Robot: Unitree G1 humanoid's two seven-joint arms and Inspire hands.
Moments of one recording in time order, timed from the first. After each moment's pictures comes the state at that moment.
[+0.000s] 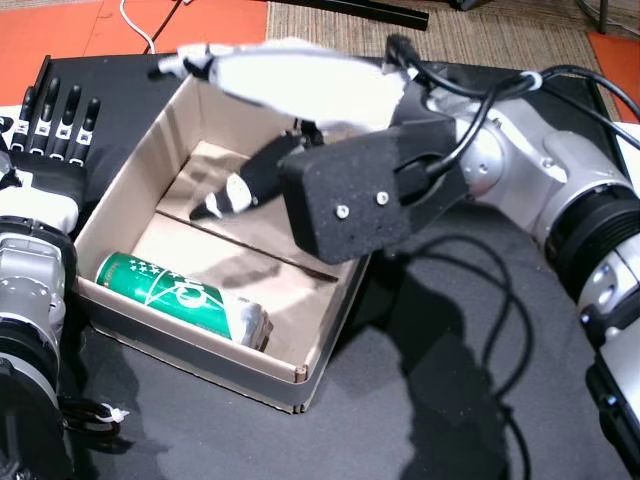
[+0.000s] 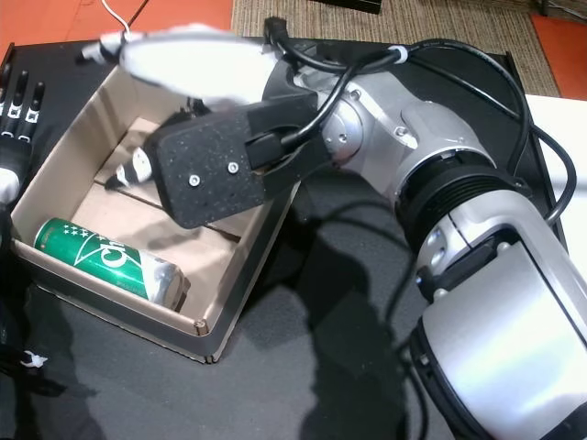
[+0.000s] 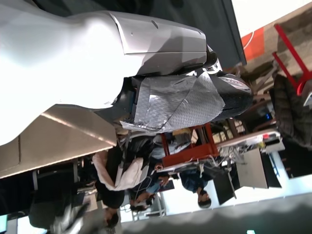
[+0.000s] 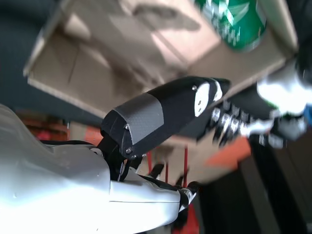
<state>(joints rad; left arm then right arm) -0.97 0.21 0.85 1.33 -0.66 -0.11 -0.17 -1.28 -0.17 0.49 1.33 -0.70 -0.73 -0.06</state>
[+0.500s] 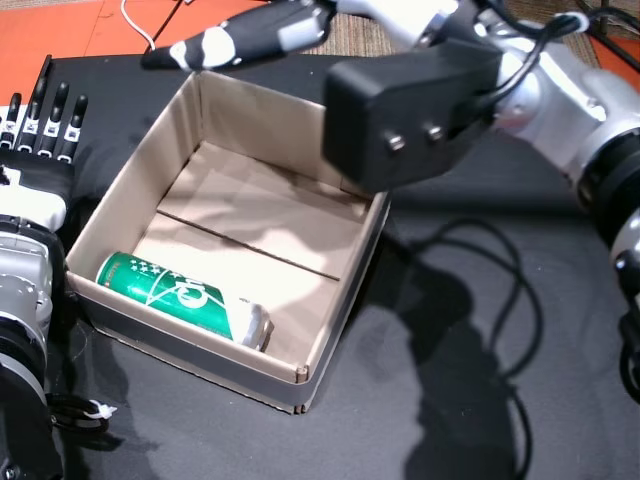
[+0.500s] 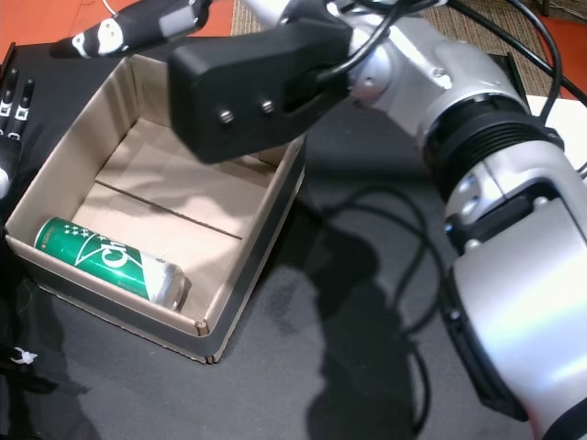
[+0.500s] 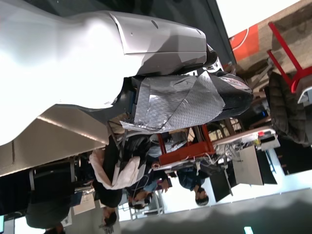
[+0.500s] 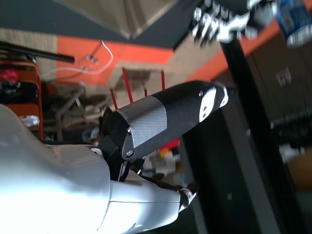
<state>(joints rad) -0.97 0.24 0.85 1.33 -0.66 -0.09 -0.20 -1.35 -0.26 0.37 1.29 -0.59 -0.89 -0.18</state>
